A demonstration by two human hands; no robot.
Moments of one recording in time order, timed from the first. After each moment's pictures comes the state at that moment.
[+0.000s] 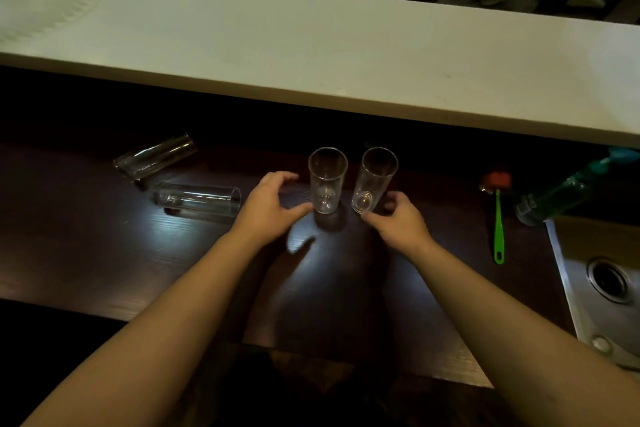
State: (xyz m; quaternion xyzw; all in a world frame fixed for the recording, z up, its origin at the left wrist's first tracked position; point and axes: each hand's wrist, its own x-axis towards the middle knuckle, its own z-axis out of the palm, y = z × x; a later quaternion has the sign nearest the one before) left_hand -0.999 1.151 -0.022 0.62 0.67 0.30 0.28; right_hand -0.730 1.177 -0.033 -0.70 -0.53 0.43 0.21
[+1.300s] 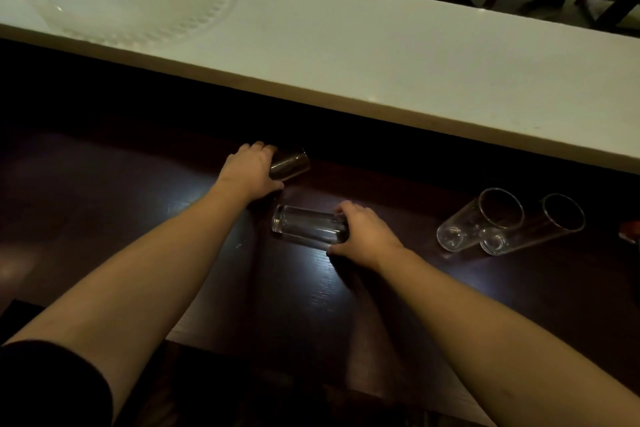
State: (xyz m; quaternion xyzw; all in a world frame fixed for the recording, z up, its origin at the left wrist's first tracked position) left_hand -1.293 1.238 -0.021 0.68 0.73 -0.01 0.12; right_hand -1.032 1.189 -0.033 -0.55 -0.78 0.29 -0.01
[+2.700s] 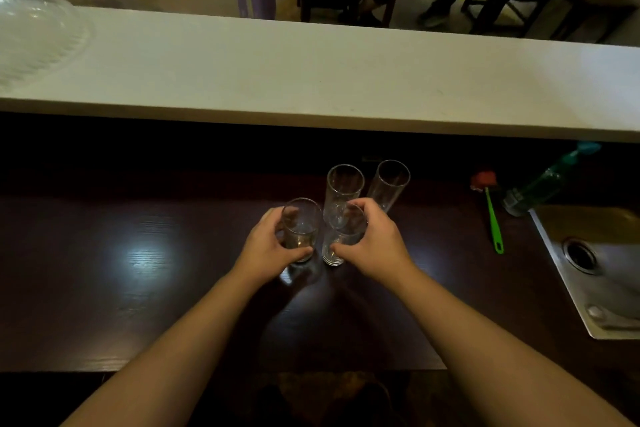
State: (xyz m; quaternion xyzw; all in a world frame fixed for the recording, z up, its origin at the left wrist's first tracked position) left_hand -1.042 1.128 -0.040 0.61 0.56 0.39 0.40; right_hand -0.823 1.119 0.019 -0.64 -0.63 0.34 0.28
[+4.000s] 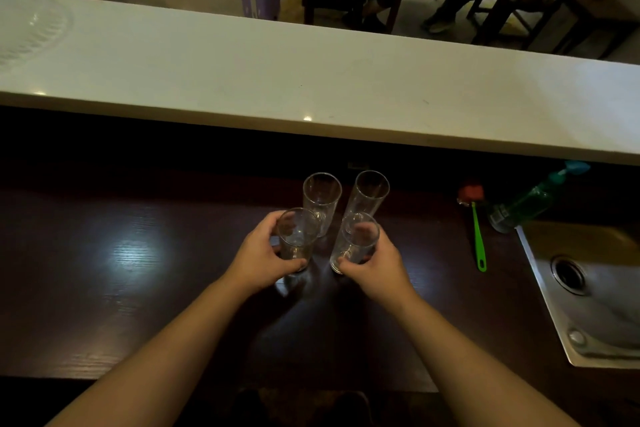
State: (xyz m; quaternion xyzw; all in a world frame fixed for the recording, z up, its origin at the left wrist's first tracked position) left_hand -1.003 1.130 -0.031 0.60 0.56 0.37 0.43; right_hand -0.764 1.118 -0.024 -0.63 -0.56 0.43 0.32
